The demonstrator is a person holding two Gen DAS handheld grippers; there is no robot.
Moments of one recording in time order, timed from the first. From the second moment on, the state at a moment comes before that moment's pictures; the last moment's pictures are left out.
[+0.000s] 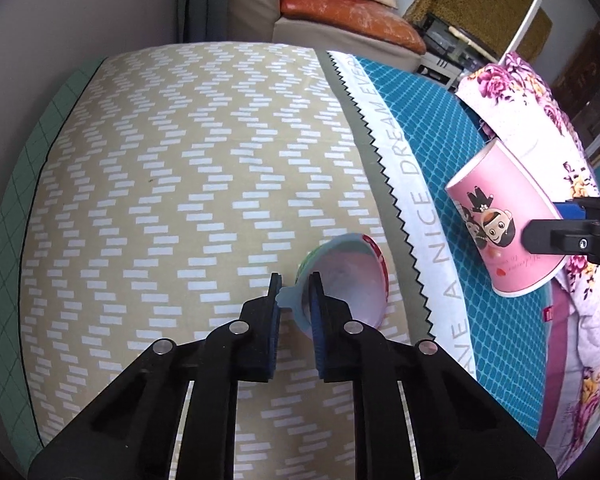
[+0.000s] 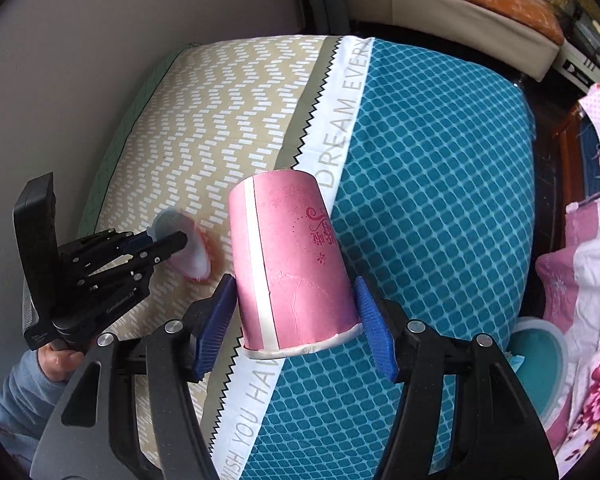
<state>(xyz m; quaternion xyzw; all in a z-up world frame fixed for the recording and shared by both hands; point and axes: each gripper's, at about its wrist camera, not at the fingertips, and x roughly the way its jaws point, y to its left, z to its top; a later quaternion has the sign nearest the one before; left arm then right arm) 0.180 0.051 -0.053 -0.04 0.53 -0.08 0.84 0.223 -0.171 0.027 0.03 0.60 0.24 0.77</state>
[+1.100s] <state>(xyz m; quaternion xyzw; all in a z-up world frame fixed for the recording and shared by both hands) 0.108 -0.155 0.008 0.09 0.49 -0.20 0.84 0.088 -0.371 0.042 0.28 0.49 0.16 0.81</state>
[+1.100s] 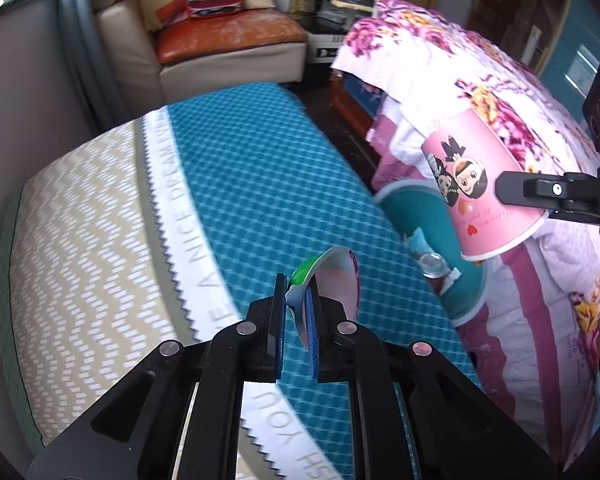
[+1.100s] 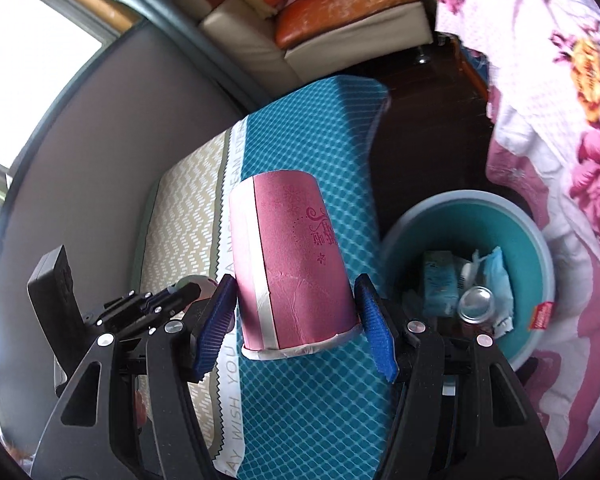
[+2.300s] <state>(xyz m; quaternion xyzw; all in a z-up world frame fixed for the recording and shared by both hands) 0.109 -0.321 -0.052 0.17 0.53 -0.28 0.78 0.035 -0.506 -0.029 0.37 0.48 0.05 0.79</state>
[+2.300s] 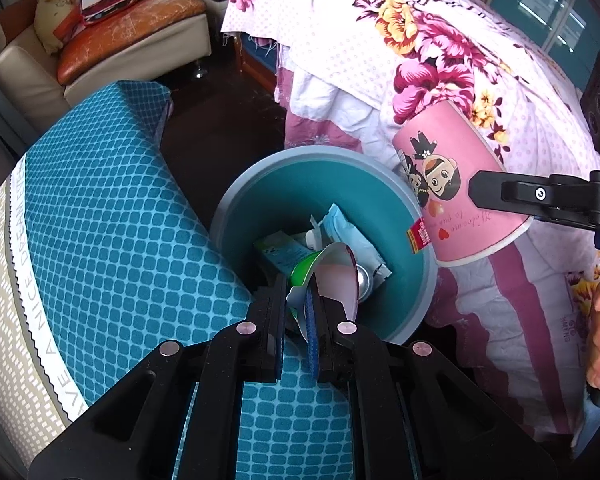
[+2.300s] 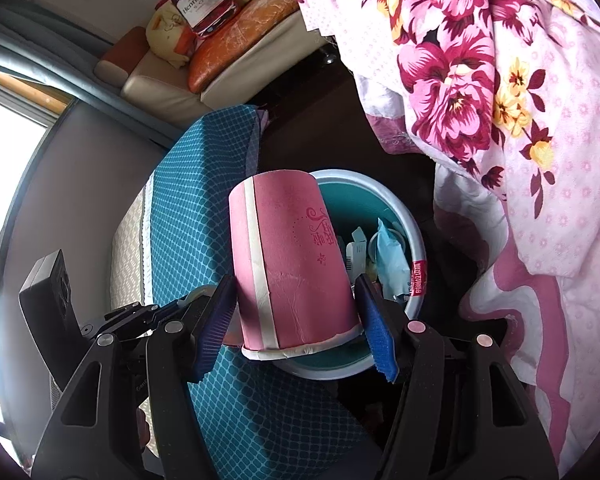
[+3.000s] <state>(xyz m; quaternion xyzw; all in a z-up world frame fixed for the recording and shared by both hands) 0.120 -0.317 -0.065 0.16 0.55 -0.29 0.77 0.060 -0.509 -0.036 0.37 0.49 0.03 0.79</state>
